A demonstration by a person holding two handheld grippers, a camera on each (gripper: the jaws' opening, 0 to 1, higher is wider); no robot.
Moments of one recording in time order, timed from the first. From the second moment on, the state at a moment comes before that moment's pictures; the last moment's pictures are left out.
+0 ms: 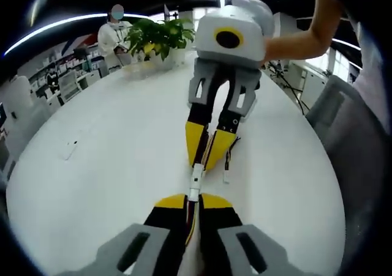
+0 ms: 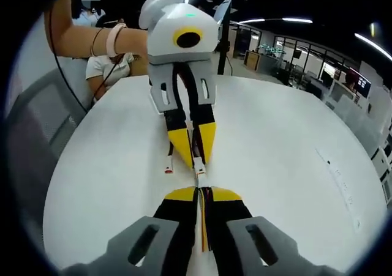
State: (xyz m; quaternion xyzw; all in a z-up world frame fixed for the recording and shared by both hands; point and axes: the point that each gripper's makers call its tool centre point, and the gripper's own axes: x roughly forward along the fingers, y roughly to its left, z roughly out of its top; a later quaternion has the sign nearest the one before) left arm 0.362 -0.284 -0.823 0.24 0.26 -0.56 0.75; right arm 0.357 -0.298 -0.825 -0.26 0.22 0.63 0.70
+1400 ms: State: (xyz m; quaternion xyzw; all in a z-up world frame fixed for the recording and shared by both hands) left arm 0.356 -0.300 -0.807 0.31 0.20 -0.60 0.71; right arm 0.353 -0.303 -0.813 -0.27 0.20 0.65 0.68
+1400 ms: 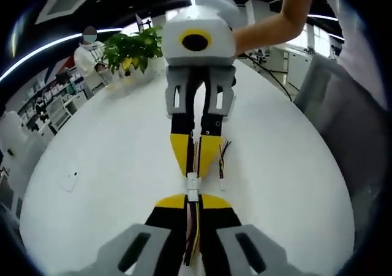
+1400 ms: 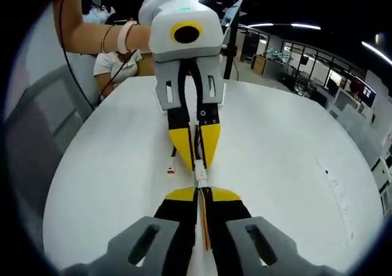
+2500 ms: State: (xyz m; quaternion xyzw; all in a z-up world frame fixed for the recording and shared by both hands) left arm 0.379 -0.296 -0.830 0.32 0.23 -0.59 0.70; right arm 0.375 -0.295 -0.830 -0.26 0.20 0.64 0.70
